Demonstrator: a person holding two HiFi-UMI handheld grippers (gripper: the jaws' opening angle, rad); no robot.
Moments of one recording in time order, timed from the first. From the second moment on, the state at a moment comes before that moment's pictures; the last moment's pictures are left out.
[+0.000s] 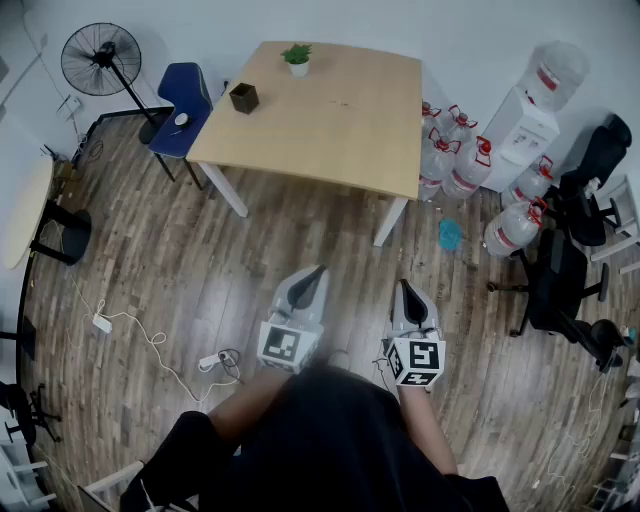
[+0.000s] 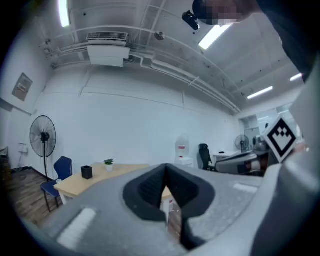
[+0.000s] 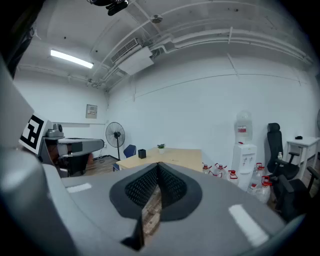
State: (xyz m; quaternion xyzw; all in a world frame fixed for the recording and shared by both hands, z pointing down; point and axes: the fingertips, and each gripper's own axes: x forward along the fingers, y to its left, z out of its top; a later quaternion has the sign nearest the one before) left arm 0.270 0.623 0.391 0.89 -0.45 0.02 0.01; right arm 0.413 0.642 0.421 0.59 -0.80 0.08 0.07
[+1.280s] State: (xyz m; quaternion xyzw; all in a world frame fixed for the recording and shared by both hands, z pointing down) left arm 0.261 0.519 0.406 0.88 -0.47 0.02 0.02; right arm 0.412 0.546 0.458 0.58 -0.80 0.13 0.08
